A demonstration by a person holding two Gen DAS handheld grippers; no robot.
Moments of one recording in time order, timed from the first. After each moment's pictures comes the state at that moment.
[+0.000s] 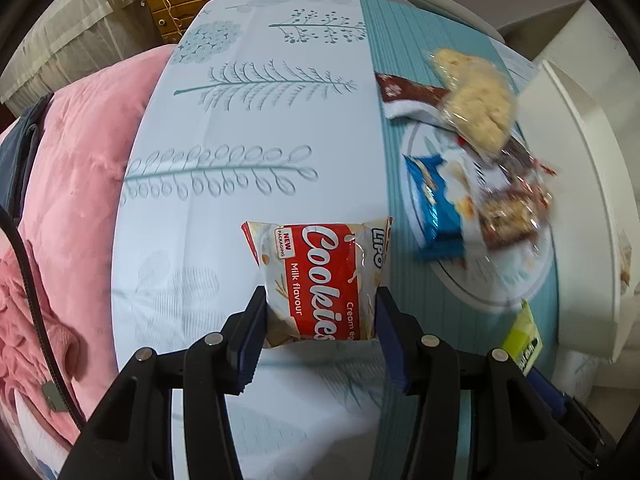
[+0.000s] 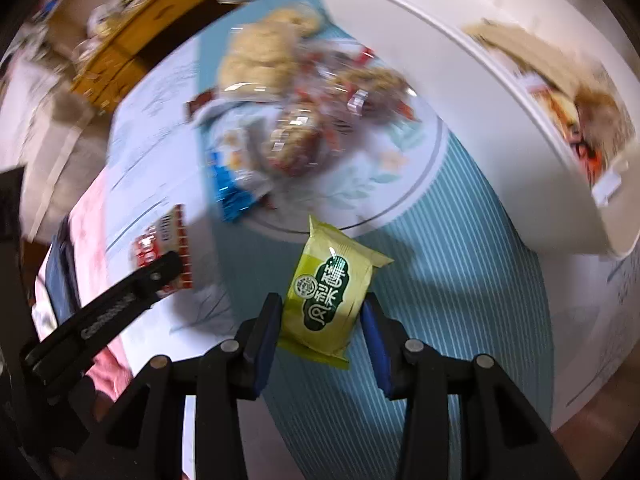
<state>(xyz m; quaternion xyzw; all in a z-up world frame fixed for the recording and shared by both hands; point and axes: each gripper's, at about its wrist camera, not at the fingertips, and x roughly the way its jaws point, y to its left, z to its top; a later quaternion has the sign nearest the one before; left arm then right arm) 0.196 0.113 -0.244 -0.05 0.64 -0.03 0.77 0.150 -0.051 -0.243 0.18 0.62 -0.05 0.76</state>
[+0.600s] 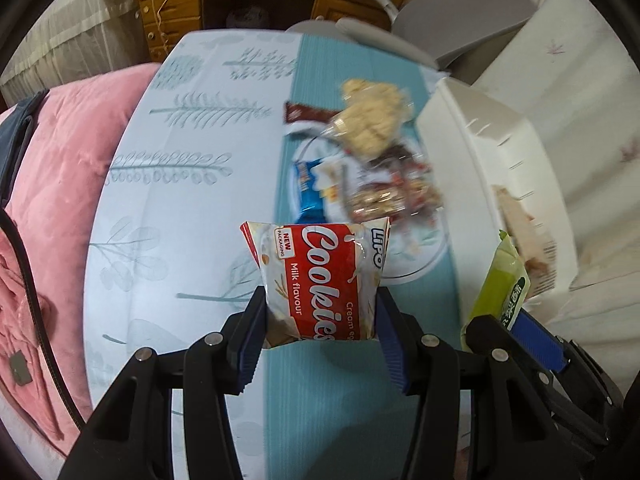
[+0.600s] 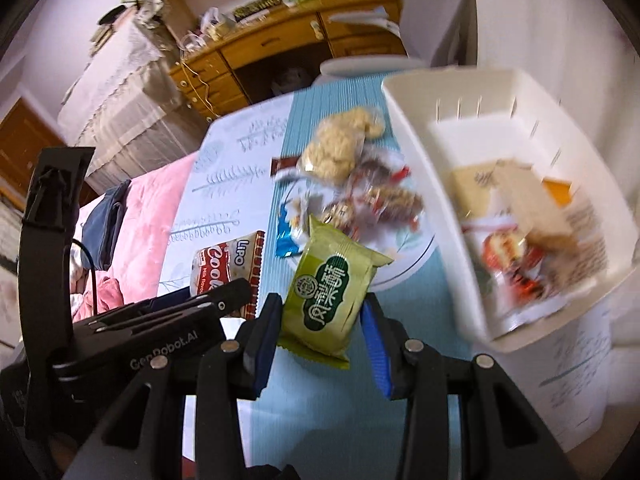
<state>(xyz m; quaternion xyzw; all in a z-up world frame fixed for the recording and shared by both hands) 0.151 0.053 -0.168 -0.11 0.59 -0.07 0.80 0.132 -0.108 -0.138 0.08 0.52 0.08 0.84</state>
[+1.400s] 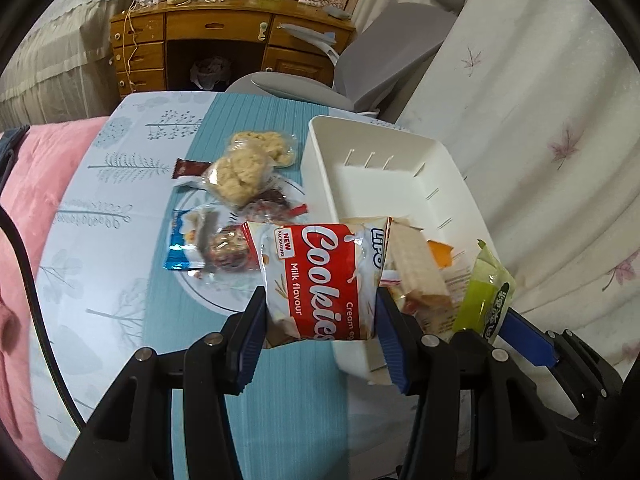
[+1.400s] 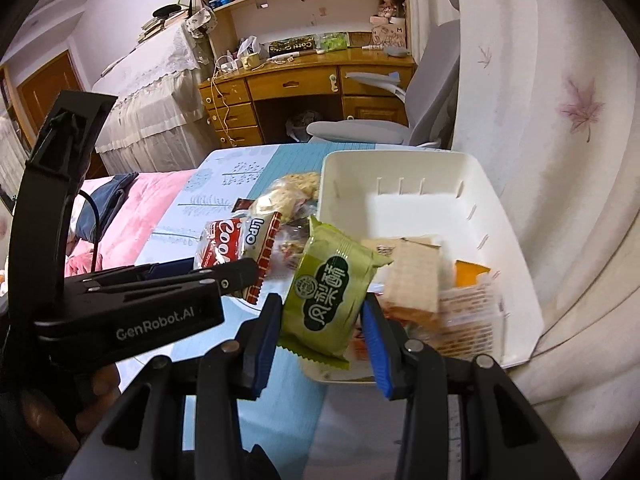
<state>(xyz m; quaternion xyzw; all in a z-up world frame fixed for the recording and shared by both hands) 0.134 -0.068 -0.120 -0.13 0.51 -0.10 0.85 0.105 -0.221 -0.088 -0.02 0.44 0.12 0.89</state>
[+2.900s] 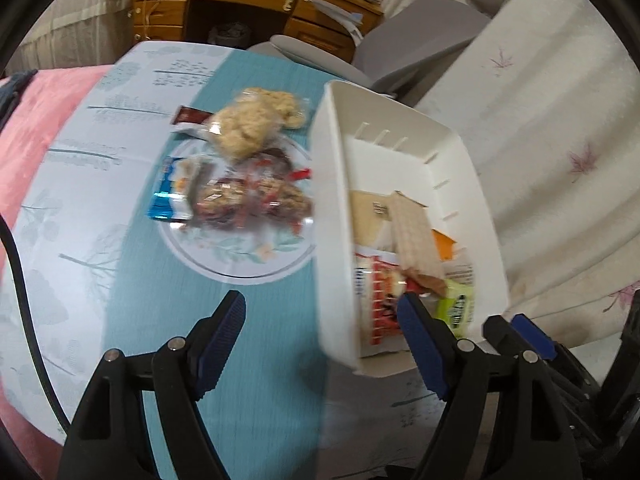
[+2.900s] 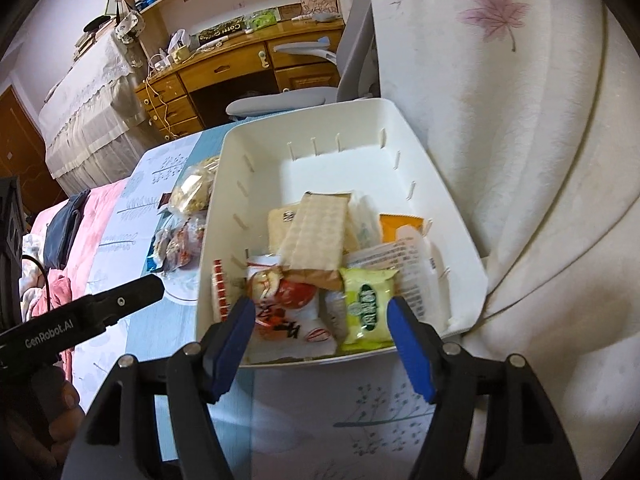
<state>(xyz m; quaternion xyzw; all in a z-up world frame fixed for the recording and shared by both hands) 0.129 -0.066 -0.151 -0.19 0.54 -0.08 0.82 0.118 -0.286 -0.114 0.04 0.50 0.03 0.86</state>
